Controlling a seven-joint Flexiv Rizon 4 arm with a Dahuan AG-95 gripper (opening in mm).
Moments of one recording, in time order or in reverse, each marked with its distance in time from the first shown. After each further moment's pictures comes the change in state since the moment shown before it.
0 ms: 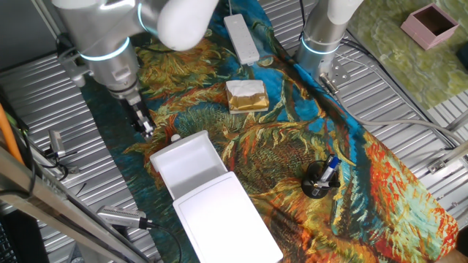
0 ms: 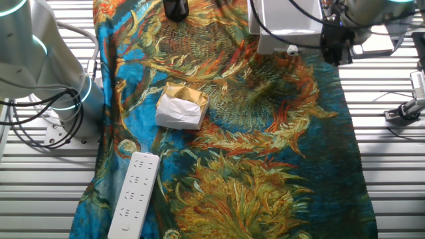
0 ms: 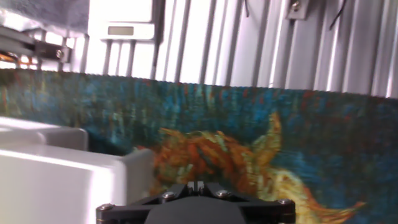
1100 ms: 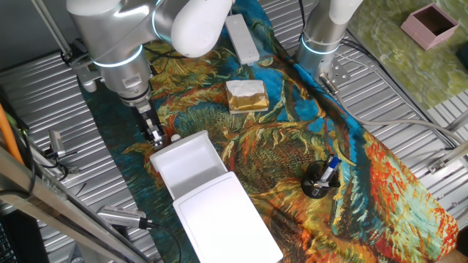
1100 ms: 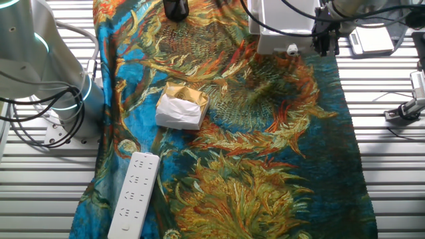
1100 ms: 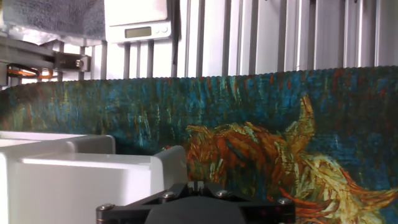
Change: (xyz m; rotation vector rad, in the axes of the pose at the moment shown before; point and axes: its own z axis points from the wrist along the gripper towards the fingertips) arm 0.008 0.028 0.009 -0.033 -0.007 0.077
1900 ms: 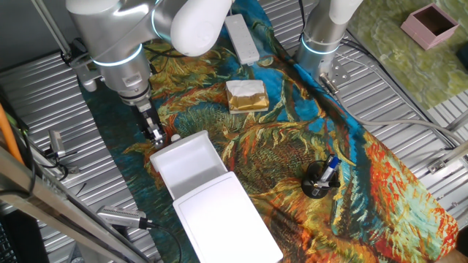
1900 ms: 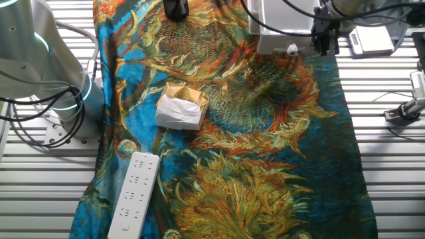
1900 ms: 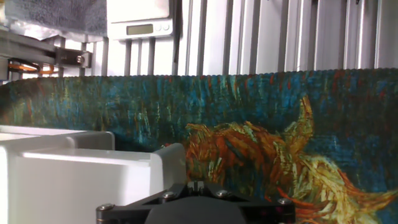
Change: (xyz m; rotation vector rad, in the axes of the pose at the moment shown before) arm 0.002 -0.001 -0.002 -0.003 0.002 -0.046
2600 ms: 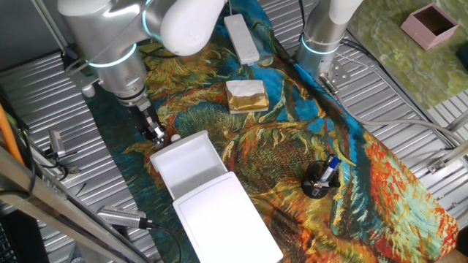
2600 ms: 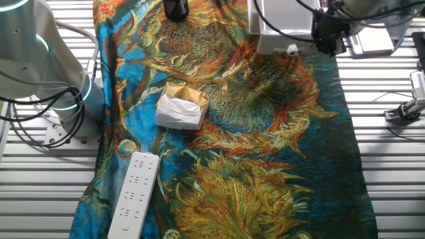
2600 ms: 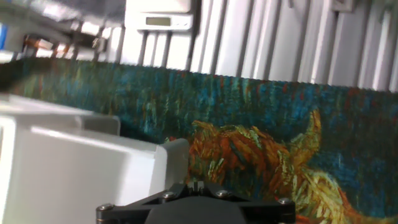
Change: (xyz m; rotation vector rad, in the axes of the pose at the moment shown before) arm -0.001 0.000 0.000 -0.020 0.056 -0.253
